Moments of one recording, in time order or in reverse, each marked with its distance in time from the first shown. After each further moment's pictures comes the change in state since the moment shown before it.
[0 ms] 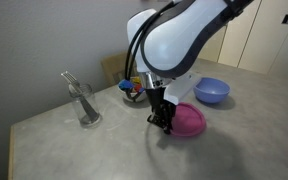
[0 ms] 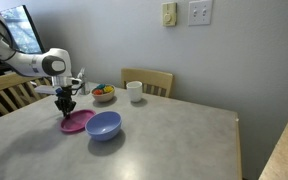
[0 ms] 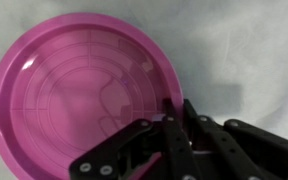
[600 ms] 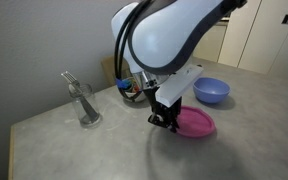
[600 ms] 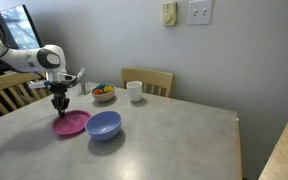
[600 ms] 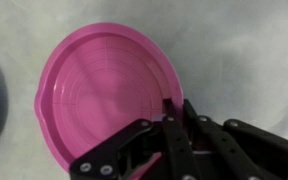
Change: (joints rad) arm 0.077 -0.004 -0.038 0.067 -0.064 -0.196 0.214
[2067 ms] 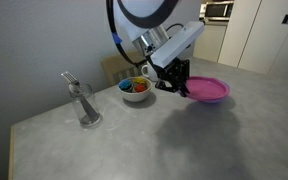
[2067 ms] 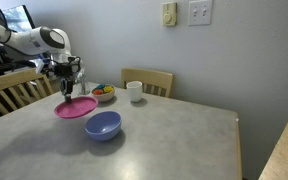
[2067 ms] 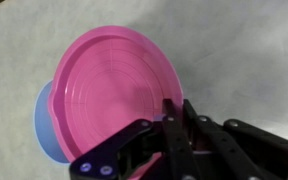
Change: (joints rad) arm -0.003 -0.017 -0.056 0.193 -0.114 -0.340 0.150
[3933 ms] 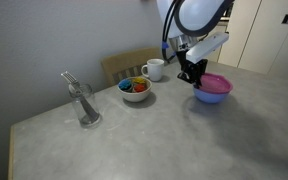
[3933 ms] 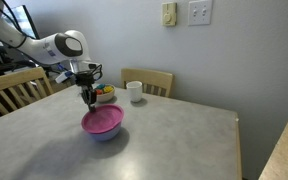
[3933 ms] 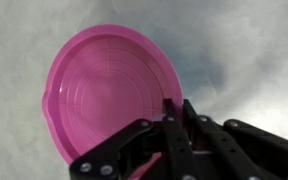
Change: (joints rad) arm -0.160 -0.139 -0.065 -0.323 -0.035 0.391 -0.090
